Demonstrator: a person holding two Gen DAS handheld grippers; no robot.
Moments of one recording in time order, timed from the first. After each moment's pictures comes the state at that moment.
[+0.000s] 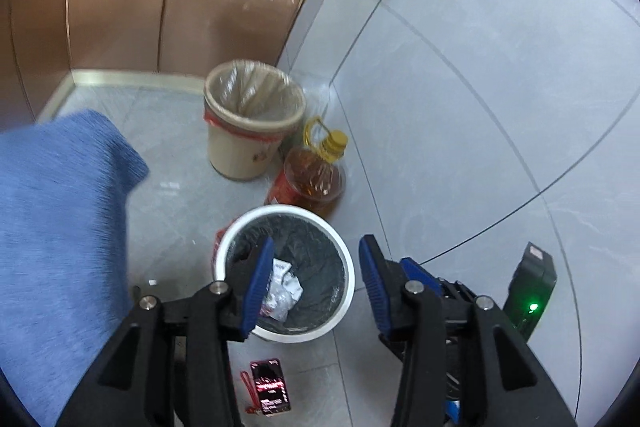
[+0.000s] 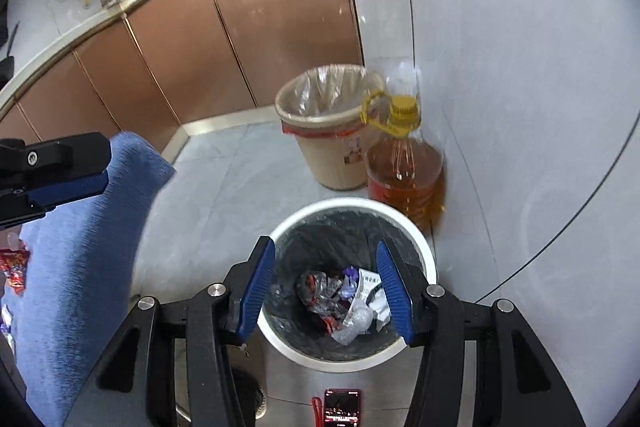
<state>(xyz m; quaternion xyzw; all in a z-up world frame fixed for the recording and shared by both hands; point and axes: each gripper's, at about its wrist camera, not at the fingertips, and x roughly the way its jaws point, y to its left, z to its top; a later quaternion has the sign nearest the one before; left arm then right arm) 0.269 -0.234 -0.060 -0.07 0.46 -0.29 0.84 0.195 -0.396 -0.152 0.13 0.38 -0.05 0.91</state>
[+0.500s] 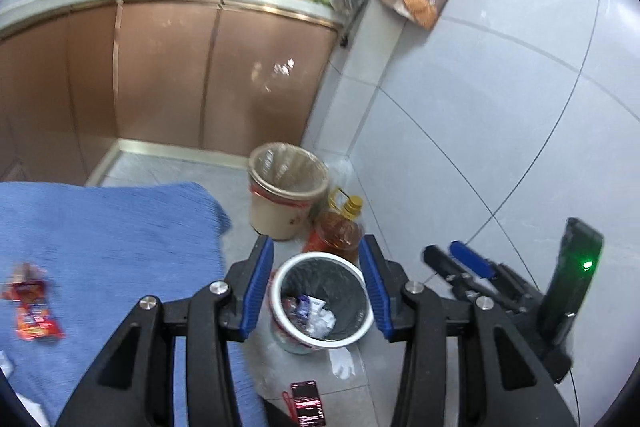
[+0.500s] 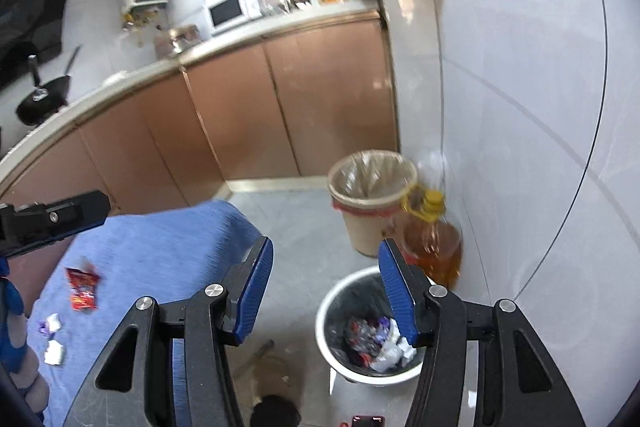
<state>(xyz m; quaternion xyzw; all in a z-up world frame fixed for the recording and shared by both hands) 0.173 -0.118 0.047 -0.07 0.33 -0.26 0.90 0.121 -0.331 -0.015 0.11 0.26 -0.01 0.96</state>
